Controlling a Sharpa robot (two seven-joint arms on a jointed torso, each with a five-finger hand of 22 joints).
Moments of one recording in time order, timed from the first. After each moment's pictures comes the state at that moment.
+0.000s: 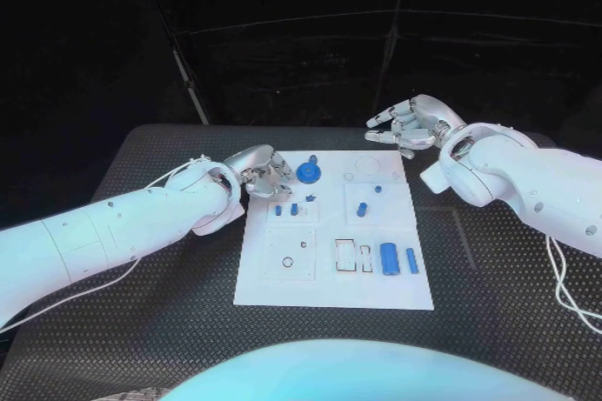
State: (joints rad) left arm 1.01 -0.75 0.08 1.34 -1.26 -0.32 0.03; left_hand 1.40 -0.20 0.52 0.09 0.05 1.03 0.16 0.08 0.09 1.05 0.11 0.16 0.08 1.33 0.03 1.29 0.82 0.15 1.17 0.13 0.82 1.09; right arm 1.11 -0.74 0.17 1.36 -0.91 -0.27 0.03; right_hand 1.40 -0.04 -0.01 0.17 0.30 0.88 0.17 0.17 0.07 1.25 0.08 1.24 1.12 1.47 0.01 1.47 1.31 0.12 1.19 0.12 1.28 0.91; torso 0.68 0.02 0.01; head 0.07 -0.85
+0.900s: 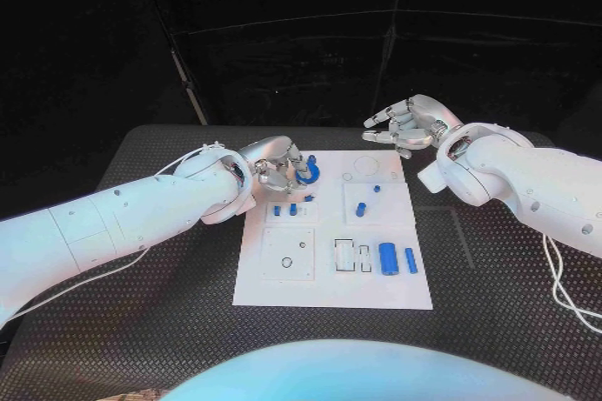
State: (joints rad) left arm 1.05 -0.70 0.10 1.35 -1.27 -0.21 0.06; left_hand 1.42 -0.18 0.45 0.07 0.05 1.10 0.13 0.13 0.10 1.04 0.10 0.20 0.08 1.26 0.02 1.25 0.71 0.16 1.10 0.13 0.72 1.04; right arm 1.11 -0.74 0.17 1.36 -0.91 -0.27 0.03; right_hand 1.40 -0.04 -0.01 0.17 0.30 0.88 0.17 0.17 0.07 1.25 0.08 1.24 1.12 1.47 0.01 1.47 1.31 0.12 1.19 0.12 1.28 0.91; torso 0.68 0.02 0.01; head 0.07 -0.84
